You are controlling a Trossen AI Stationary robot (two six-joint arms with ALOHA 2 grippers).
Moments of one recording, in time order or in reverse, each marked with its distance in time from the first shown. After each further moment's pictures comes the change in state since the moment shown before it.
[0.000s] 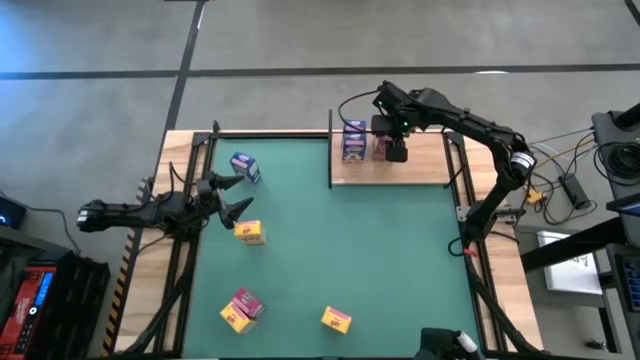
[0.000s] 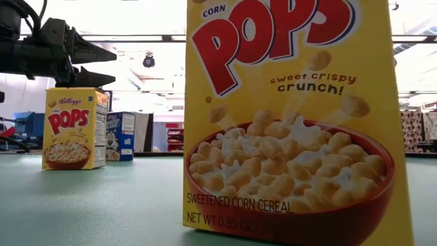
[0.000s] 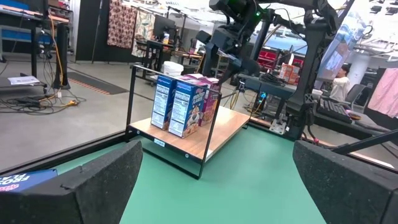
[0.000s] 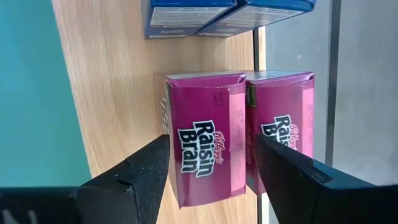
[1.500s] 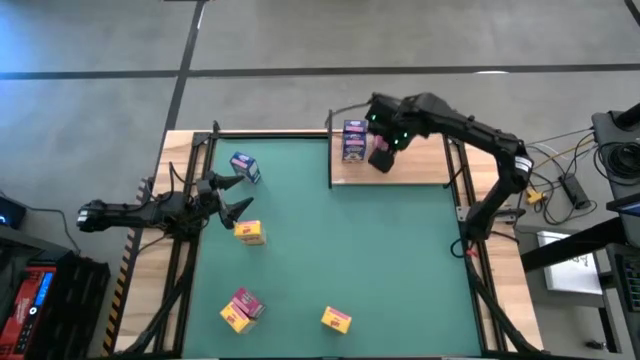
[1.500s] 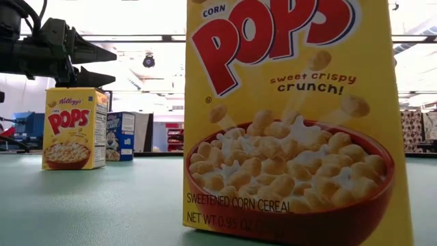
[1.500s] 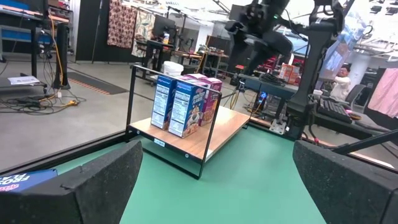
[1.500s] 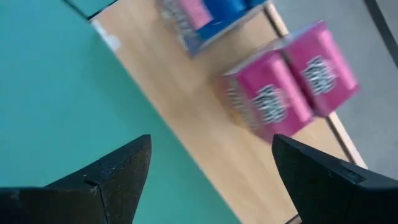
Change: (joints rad) left arm 0.000 0.000 0.000 0.000 0.000 0.000; right arm 0.209 -0.003 0.194 -0.259 0.026 0.738
